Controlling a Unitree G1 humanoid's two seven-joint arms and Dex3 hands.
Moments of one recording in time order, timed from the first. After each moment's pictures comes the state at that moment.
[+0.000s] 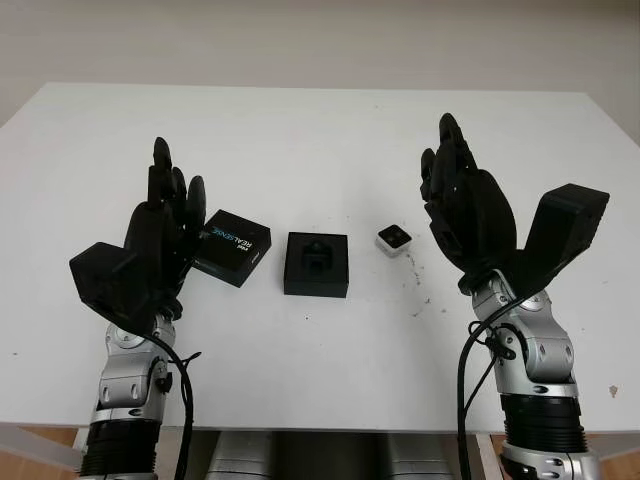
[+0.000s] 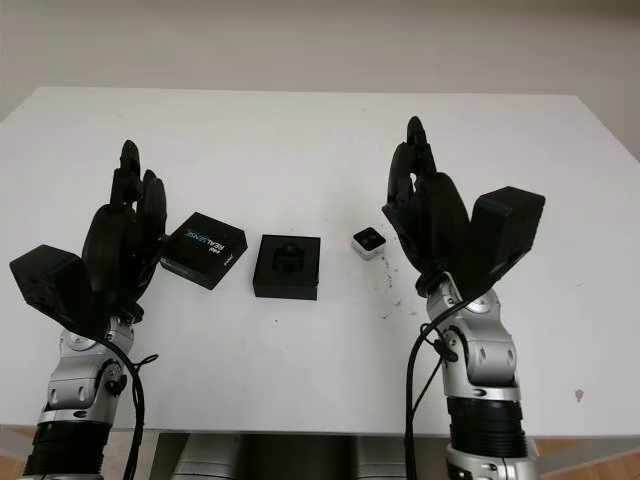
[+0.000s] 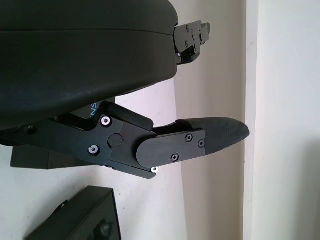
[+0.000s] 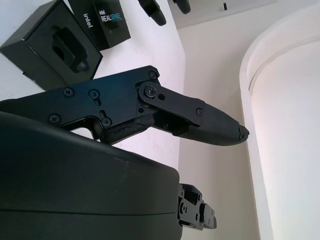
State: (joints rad) left arm -0.26 0.15 0.17 0.15 -0.13 -0.08 -0.10; right arm -0.37 -0.18 -0.16 -0.03 0.27 0.32 0.22
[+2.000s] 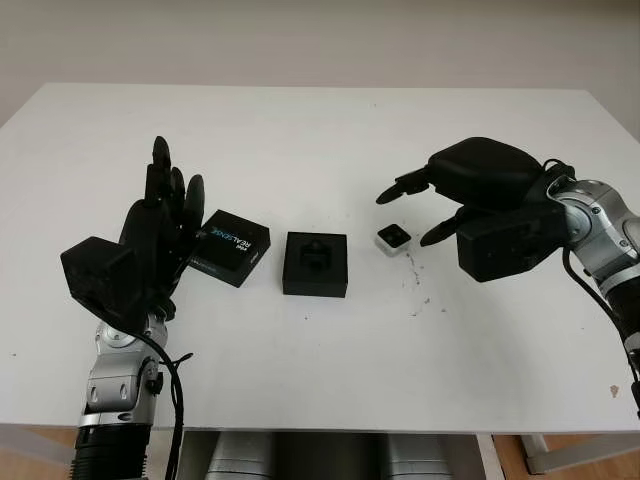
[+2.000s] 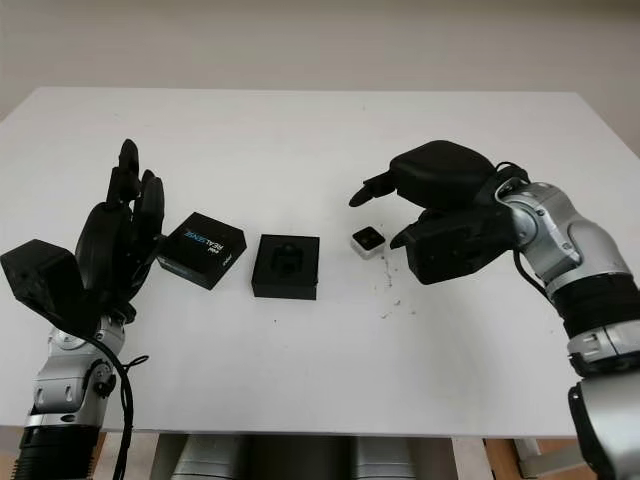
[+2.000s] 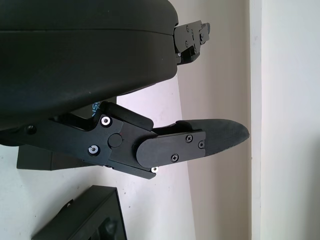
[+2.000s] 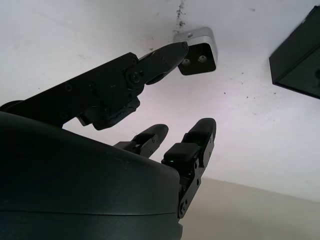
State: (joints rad) left arm -0.24 0.19 0.18 0.06 -0.14 0.01 -0.11; right arm -0.81 -0.74 0.29 0.63 -0.64 -0.56 0.25
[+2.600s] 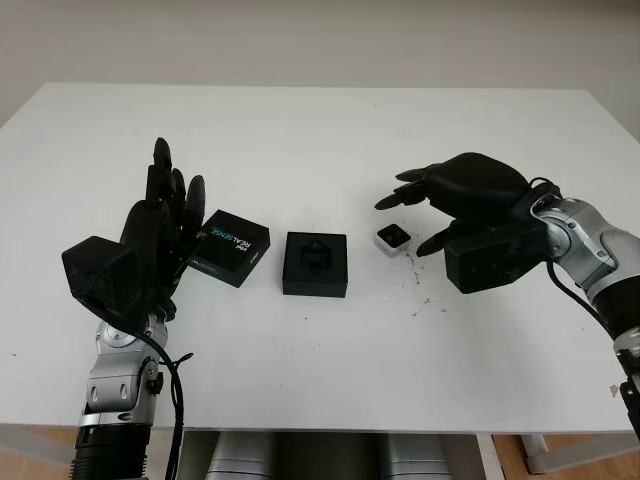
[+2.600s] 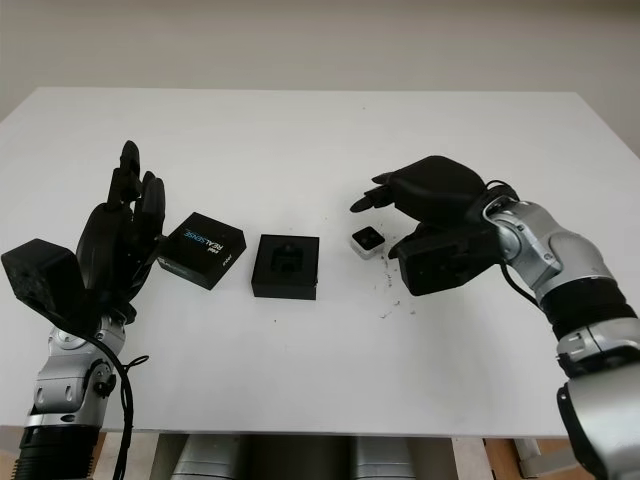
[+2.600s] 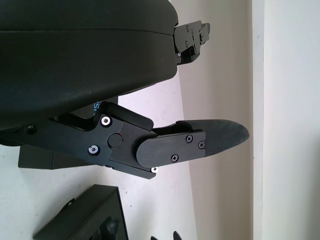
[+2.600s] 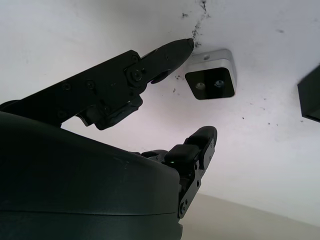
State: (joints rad) left arm -0.25 0.19 0.18 0.06 -0.14 0.01 -0.10; right arm -0.84 -0.72 0.38 0.75 -0.74 -0.52 0.17
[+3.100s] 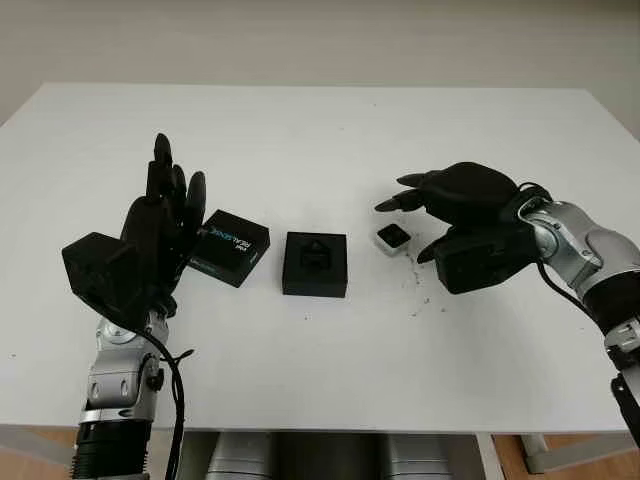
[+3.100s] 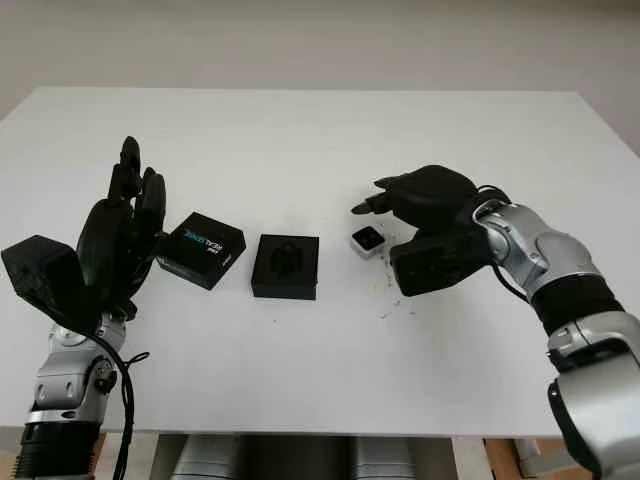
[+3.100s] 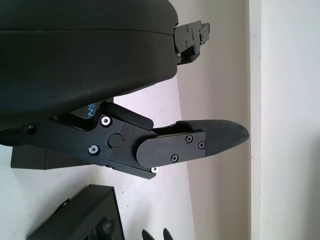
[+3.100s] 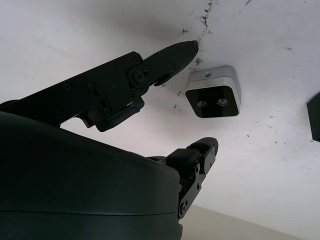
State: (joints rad) left arm -0.26 0.19 0.18 0.07 -0.14 0.01 -0.10; right arm -0.85 -0.69 0.43 0.82 -0.76 -0.53 0.12
